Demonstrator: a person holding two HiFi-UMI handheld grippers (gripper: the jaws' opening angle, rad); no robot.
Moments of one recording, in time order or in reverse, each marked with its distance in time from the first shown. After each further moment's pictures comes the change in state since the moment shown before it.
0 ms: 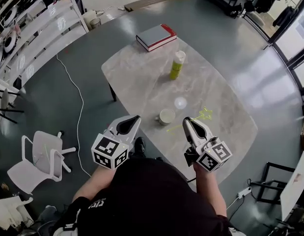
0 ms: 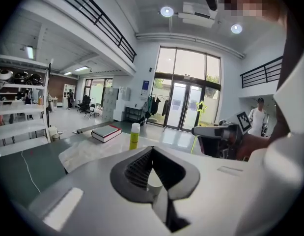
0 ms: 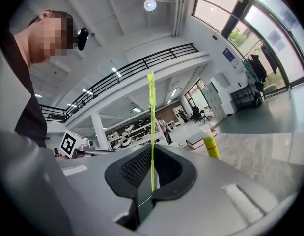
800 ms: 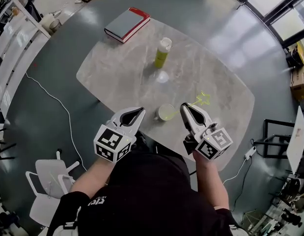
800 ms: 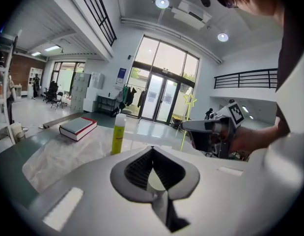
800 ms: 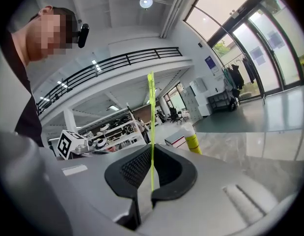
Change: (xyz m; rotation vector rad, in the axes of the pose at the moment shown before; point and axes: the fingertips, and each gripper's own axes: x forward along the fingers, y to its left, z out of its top) left arm 0.093 0.045 -0.007 0.057 0.117 -0.359; right arm 0.065 -0.044 -0.005 0.019 -0.003 -0.288
